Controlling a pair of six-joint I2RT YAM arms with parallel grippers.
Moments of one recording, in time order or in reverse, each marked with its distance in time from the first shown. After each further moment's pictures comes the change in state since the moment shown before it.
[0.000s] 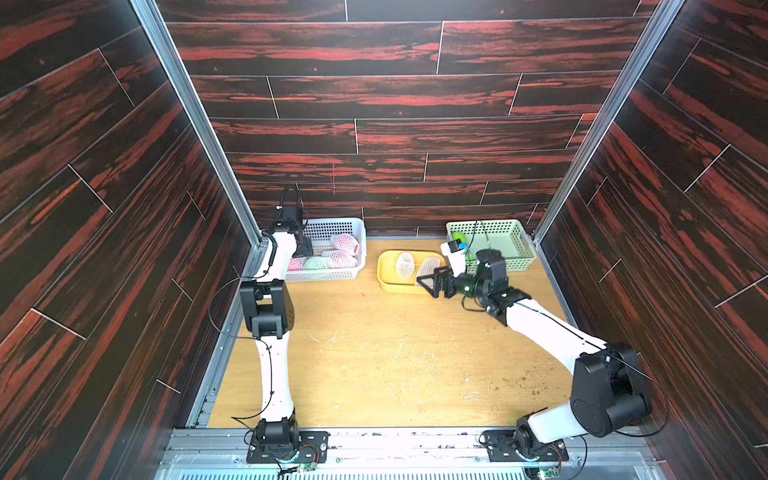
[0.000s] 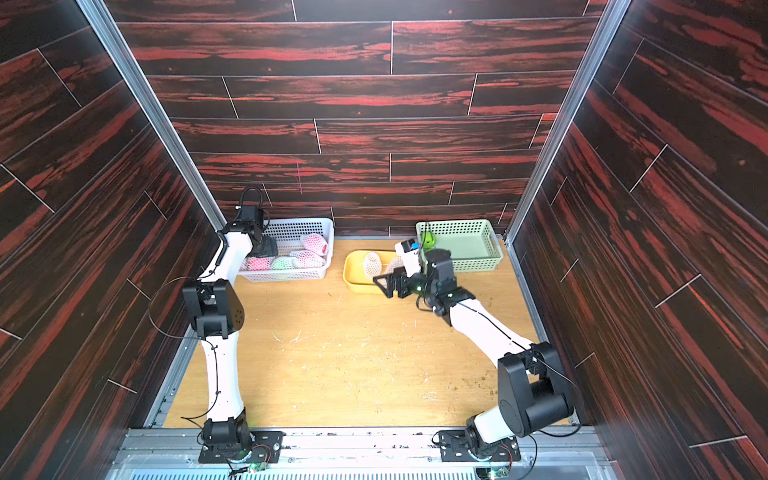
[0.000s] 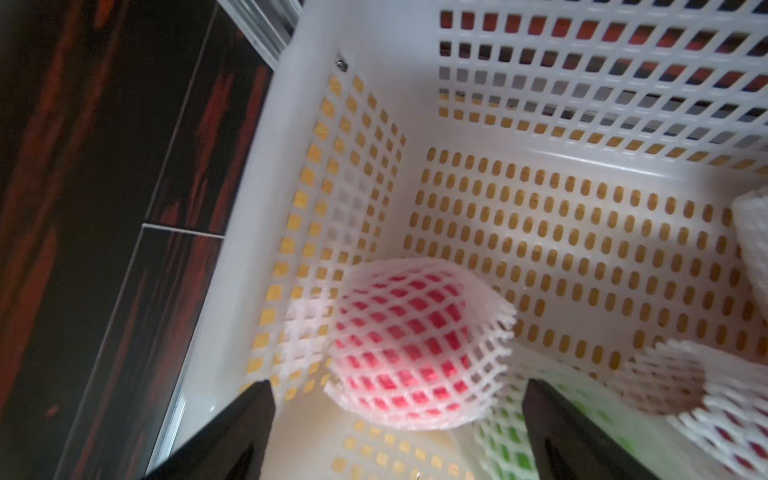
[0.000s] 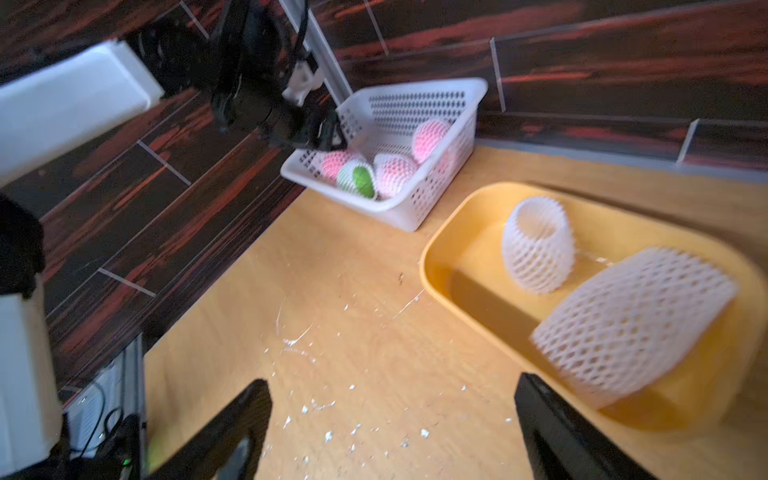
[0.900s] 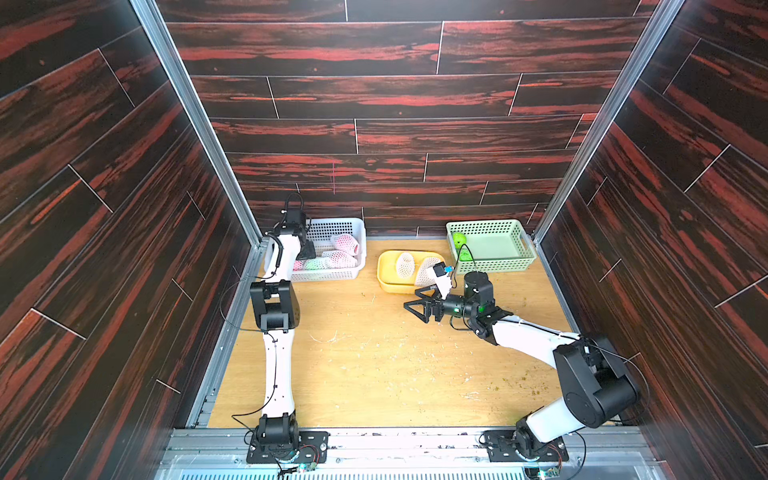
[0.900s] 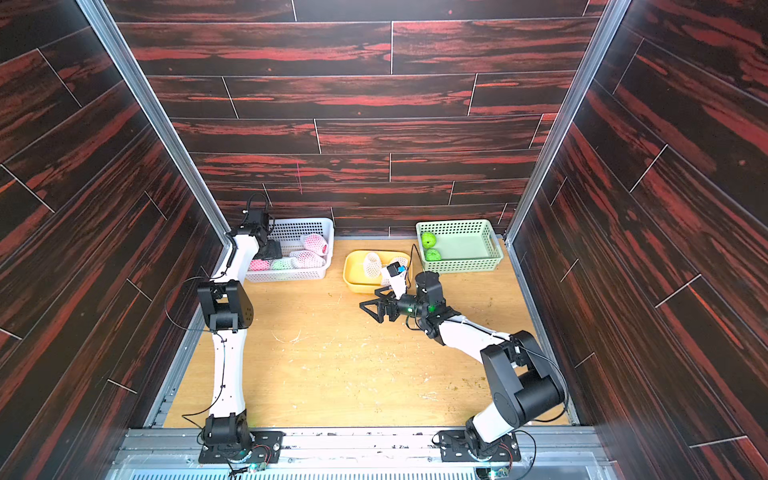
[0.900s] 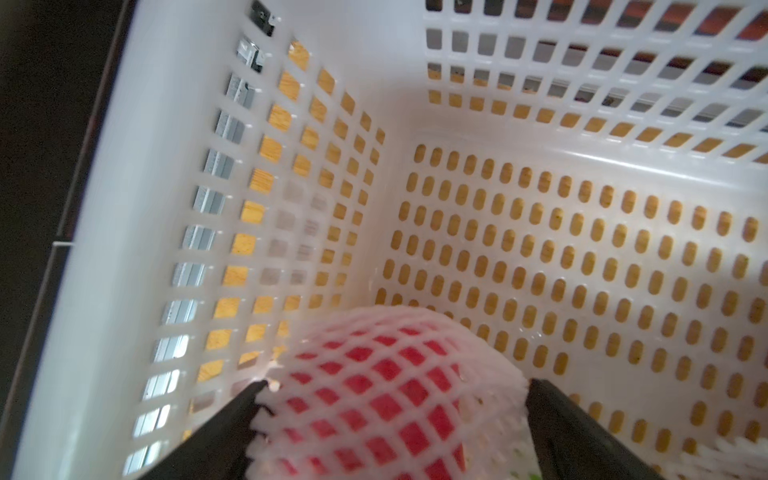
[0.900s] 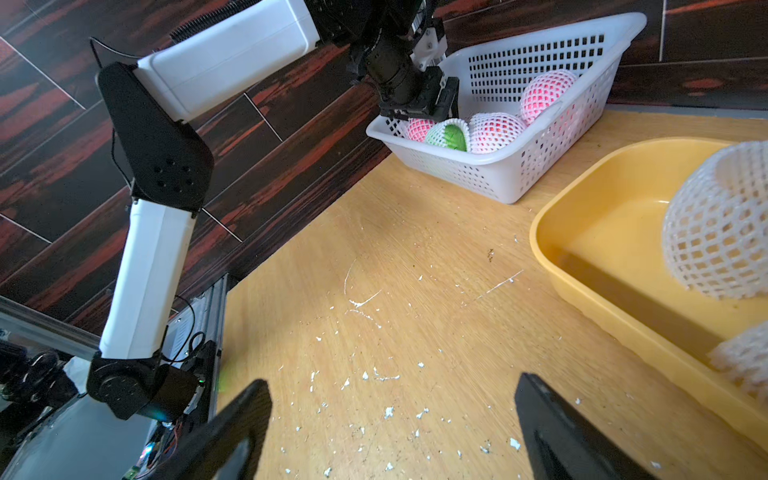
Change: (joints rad) left arm 0.013 0.200 0.227 -0.063 -0.001 -0.016; right arm 0.063 0.069 -0.143 0.315 -0.171 0.054
